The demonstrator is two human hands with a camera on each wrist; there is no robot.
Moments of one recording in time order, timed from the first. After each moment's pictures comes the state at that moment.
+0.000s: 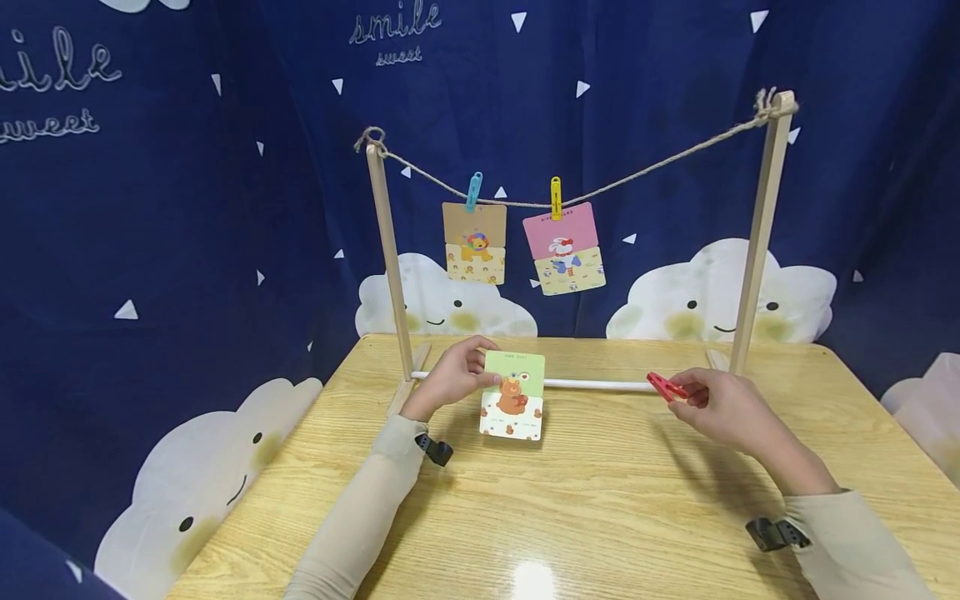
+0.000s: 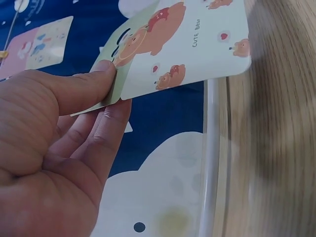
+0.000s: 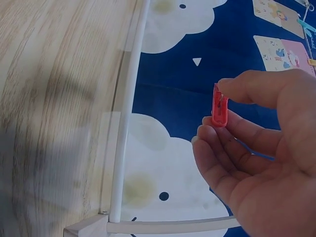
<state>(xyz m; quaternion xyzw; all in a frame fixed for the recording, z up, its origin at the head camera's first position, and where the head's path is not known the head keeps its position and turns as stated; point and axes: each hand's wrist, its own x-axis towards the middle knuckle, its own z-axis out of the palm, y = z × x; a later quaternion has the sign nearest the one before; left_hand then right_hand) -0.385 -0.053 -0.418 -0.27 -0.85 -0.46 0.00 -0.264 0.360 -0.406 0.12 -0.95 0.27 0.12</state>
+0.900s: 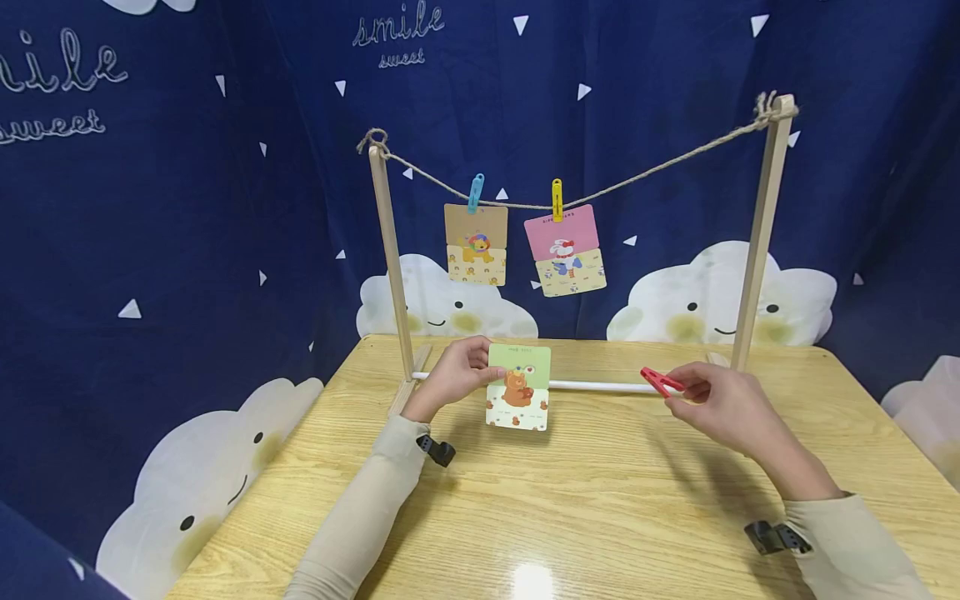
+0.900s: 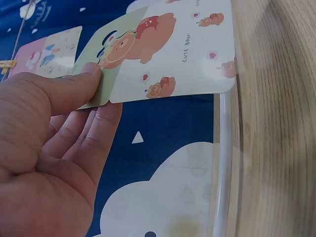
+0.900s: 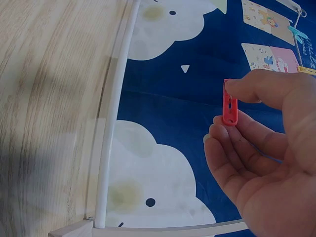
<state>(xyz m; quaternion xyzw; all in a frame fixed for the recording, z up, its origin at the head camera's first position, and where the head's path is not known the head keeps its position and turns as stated) -0.378 -0.048 -0.411 -0.29 -0.82 -0.49 0.02 -0.253 0.352 -0.394 0.12 -0.94 0.27 0.17</state>
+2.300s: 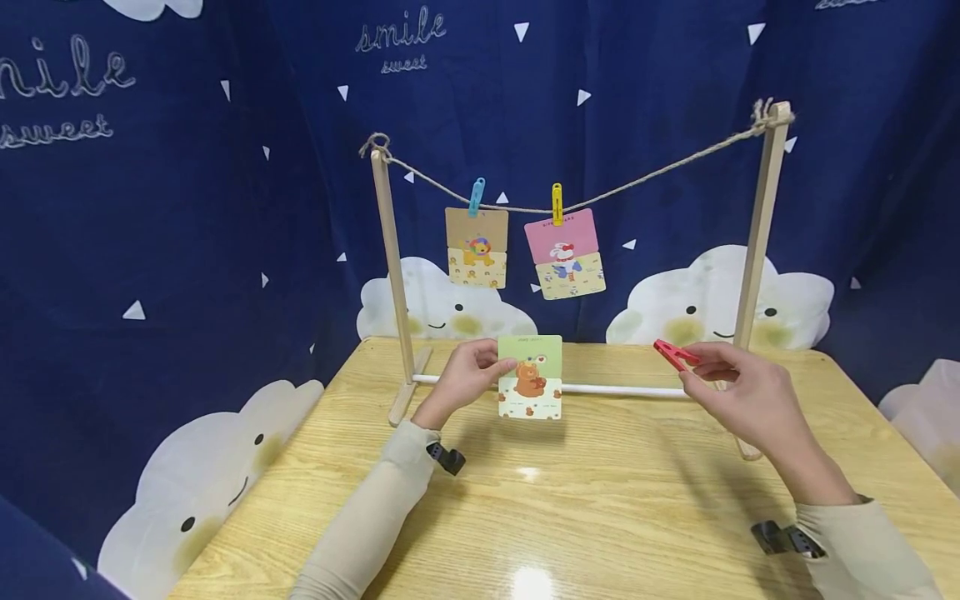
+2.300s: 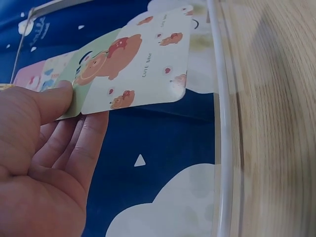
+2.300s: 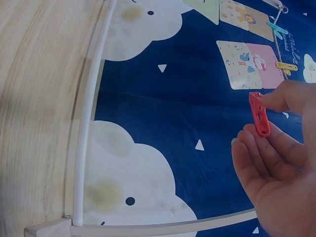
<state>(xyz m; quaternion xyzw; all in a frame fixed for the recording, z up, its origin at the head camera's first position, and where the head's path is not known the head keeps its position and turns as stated) -0.367 -0.028 -0.409 -0.31 -0.80 -0.50 0.08 -0.238 0.356 -0.372 0.08 -0.89 0.34 0.28</state>
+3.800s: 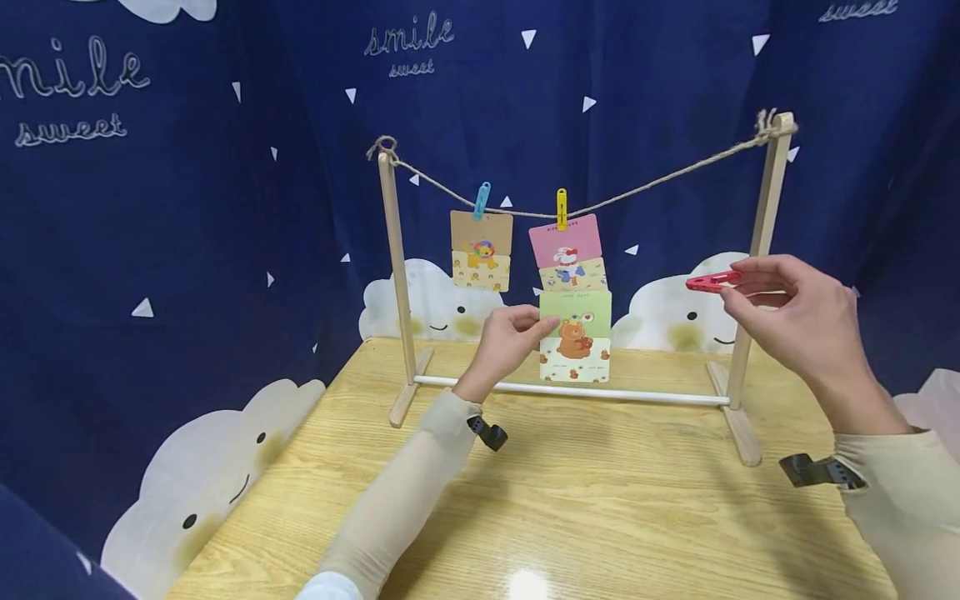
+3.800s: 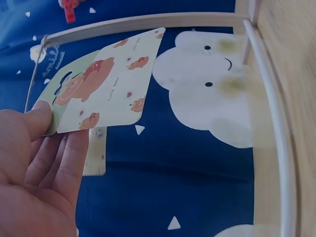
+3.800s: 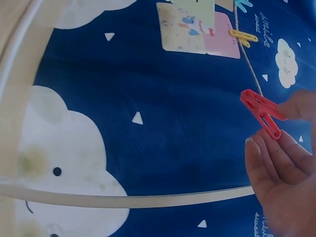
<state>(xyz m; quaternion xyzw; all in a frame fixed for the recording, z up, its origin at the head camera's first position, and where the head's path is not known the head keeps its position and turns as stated) -0.367 0.035 -0.353 -0.32 -0.76 -0.55 0.14 -0.249 0.373 -0.278 0.03 -0.87 0.35 0.35</state>
